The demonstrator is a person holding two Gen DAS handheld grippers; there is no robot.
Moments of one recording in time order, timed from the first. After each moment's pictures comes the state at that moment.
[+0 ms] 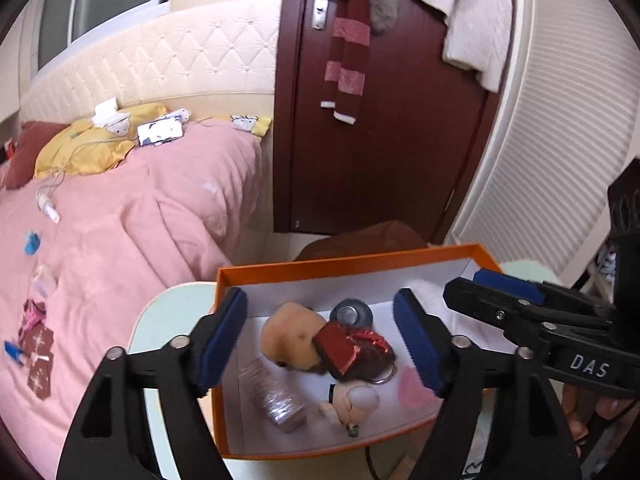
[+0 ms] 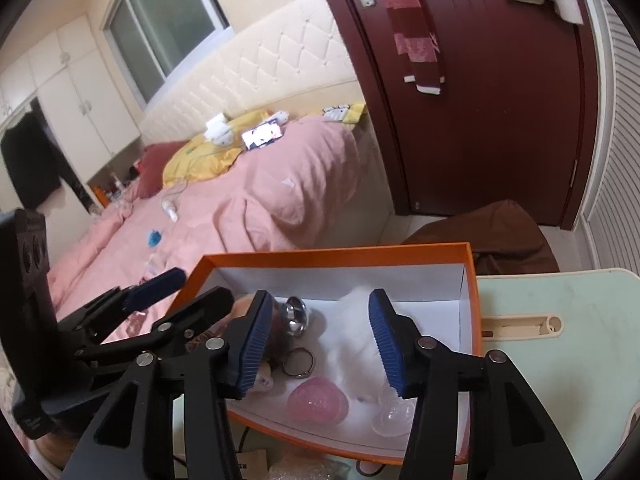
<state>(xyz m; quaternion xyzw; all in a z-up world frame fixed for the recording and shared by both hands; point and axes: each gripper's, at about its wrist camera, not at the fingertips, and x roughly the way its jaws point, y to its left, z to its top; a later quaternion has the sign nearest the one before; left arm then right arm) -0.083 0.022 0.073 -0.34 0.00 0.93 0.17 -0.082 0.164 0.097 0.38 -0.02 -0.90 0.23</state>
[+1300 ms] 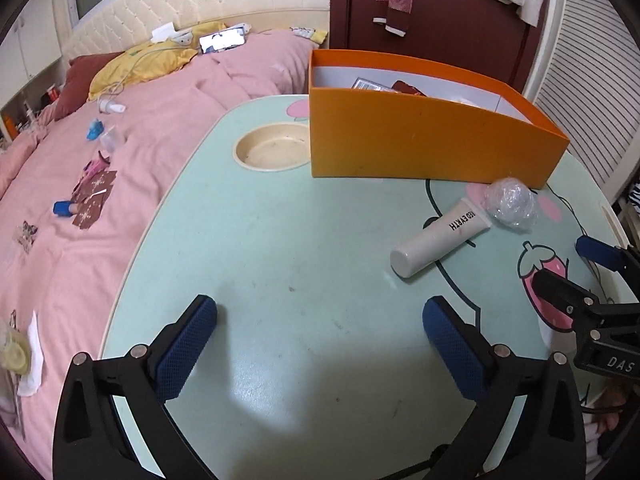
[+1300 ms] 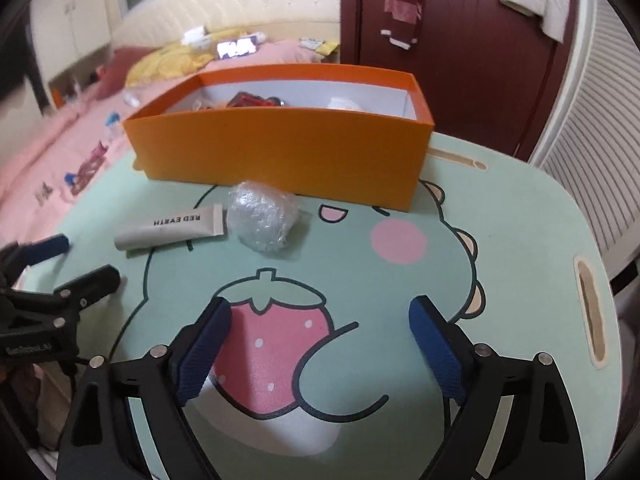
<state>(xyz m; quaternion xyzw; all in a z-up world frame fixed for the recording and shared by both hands) 0.049 -0.023 -0.003 -0.46 0.03 0.89 0.07 0.047 0.186 0.033 0.44 0.15 -0.88 0.14</state>
